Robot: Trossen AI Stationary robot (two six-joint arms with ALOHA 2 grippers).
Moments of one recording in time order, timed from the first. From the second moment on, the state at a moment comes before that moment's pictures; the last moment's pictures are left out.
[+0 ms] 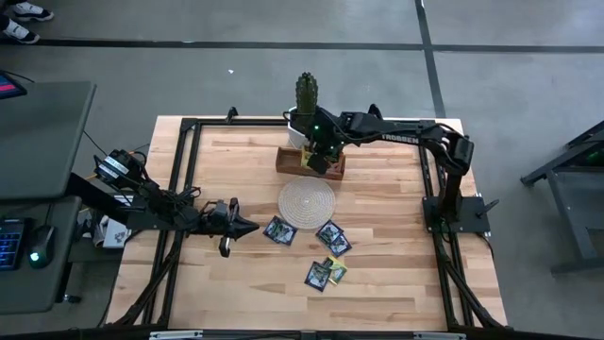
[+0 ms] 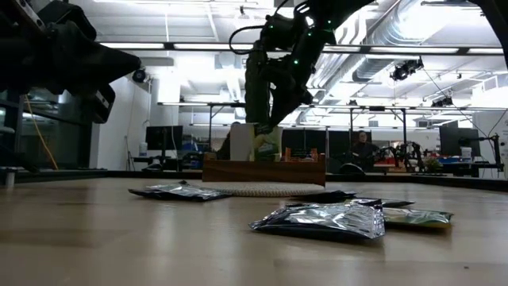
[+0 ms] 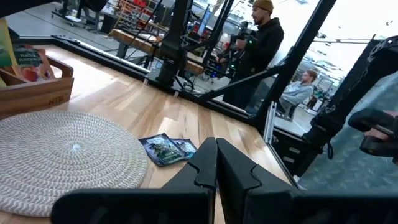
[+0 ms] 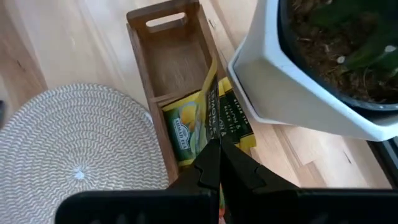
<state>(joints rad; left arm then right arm) -0.55 1.49 0.04 1.52 -0.54 -0.40 -0.39 1.87 1.56 -0.72 0.03 0.04</state>
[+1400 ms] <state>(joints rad) -0.55 1.49 0.04 1.52 -0.54 -0.41 -0.39 1.94 1.56 -0.75 -0.08 0.06</state>
